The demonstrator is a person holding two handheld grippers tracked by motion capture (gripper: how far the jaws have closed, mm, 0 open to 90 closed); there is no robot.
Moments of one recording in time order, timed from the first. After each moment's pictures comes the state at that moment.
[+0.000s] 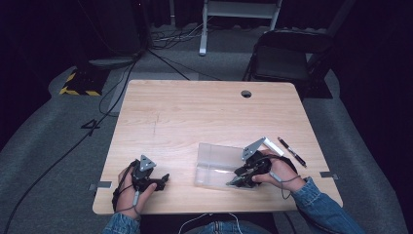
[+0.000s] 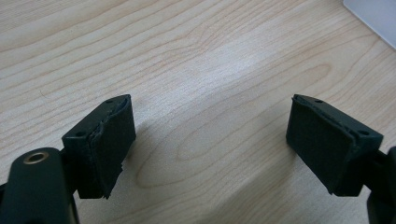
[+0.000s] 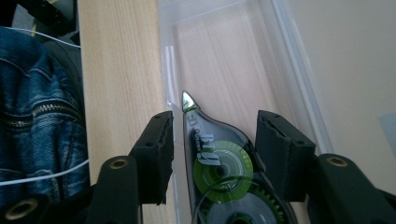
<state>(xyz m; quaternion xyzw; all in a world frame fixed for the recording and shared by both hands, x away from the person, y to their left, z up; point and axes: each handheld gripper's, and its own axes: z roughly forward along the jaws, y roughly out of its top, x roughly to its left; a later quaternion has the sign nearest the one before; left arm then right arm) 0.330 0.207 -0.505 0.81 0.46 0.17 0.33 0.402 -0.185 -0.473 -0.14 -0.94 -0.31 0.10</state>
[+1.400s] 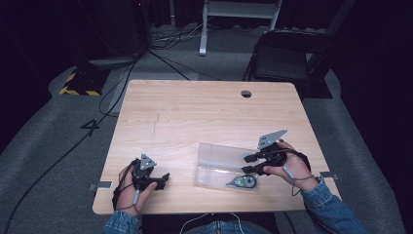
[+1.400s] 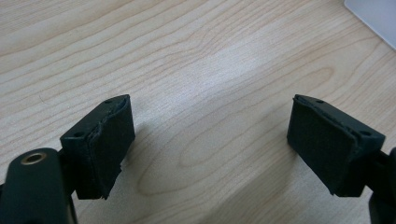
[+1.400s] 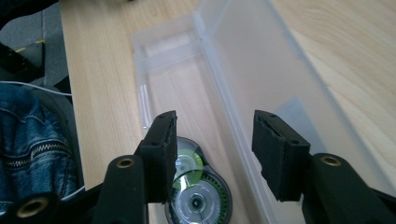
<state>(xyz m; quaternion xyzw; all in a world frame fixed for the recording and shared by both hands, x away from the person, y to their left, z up) 0.335 0.207 -0.505 0.81 0.45 0.17 0.33 0.403 -0.220 -0.431 -0.20 -0.91 -0.37 0.02</state>
